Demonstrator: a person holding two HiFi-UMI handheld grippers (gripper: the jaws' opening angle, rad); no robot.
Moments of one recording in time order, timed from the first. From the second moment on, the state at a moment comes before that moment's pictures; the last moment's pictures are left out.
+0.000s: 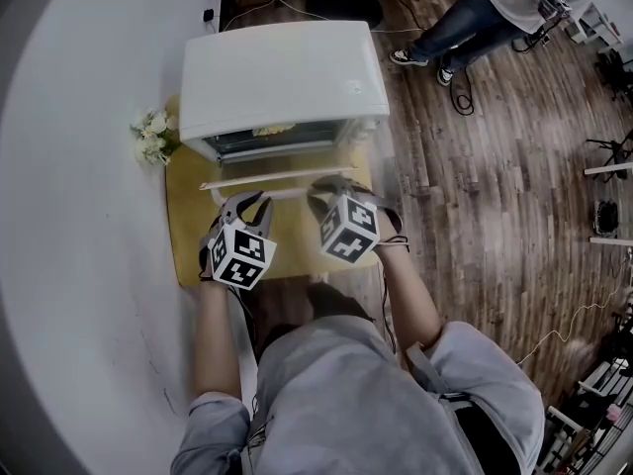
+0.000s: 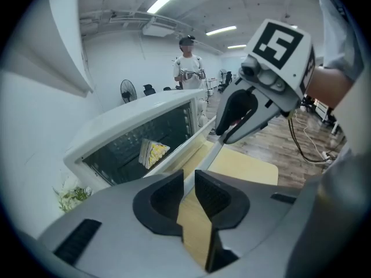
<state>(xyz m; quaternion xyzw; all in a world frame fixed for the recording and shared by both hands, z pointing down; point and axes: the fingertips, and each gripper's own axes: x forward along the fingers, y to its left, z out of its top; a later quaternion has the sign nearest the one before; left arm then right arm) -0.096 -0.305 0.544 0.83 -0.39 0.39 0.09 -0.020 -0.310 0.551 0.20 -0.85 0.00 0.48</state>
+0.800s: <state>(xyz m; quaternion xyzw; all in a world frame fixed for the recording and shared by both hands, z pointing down) -0.103 -0.281 0.564 0.82 -0.49 0.26 0.14 -0.008 -0.294 0.569 0.35 -0.87 0.18 0.29</state>
